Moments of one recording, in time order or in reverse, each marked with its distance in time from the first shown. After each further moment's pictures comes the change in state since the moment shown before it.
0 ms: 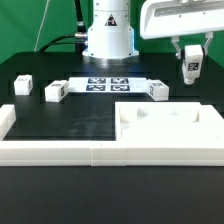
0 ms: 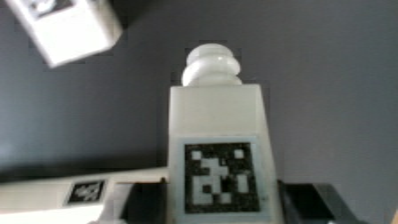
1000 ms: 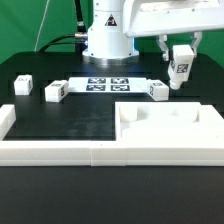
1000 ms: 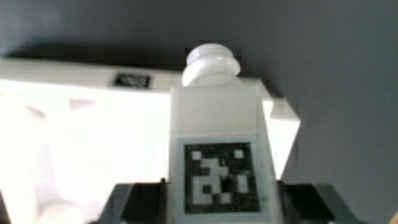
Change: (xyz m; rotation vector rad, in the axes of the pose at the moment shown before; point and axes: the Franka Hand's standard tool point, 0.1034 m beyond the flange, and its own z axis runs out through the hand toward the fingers) arm 0.081 0.015 0.002 -0.002 0.060 -0.124
